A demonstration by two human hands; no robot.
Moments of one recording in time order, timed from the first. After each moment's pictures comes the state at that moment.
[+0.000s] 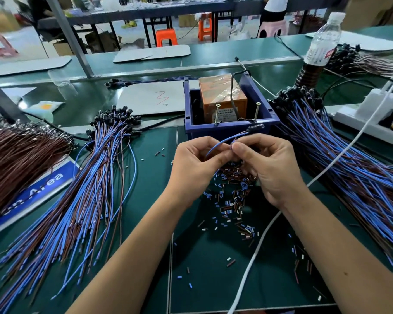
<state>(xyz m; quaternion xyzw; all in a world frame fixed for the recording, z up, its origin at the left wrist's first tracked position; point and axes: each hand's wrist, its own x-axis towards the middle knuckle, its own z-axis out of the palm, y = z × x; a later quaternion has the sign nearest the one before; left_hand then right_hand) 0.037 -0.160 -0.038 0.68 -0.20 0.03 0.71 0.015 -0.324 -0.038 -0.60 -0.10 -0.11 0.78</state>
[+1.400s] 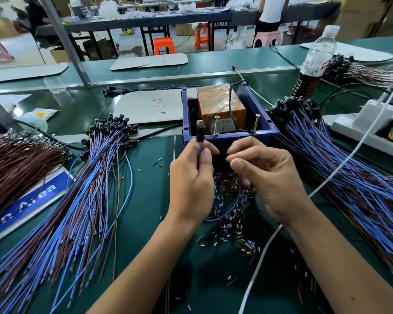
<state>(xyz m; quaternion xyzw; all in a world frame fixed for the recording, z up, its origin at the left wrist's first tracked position) 0.025 -0.167 -0.030 0.77 -0.14 0.23 0.58 0.013 -0.320 -0.028 -0.59 -0.18 -0.10 0.78</state>
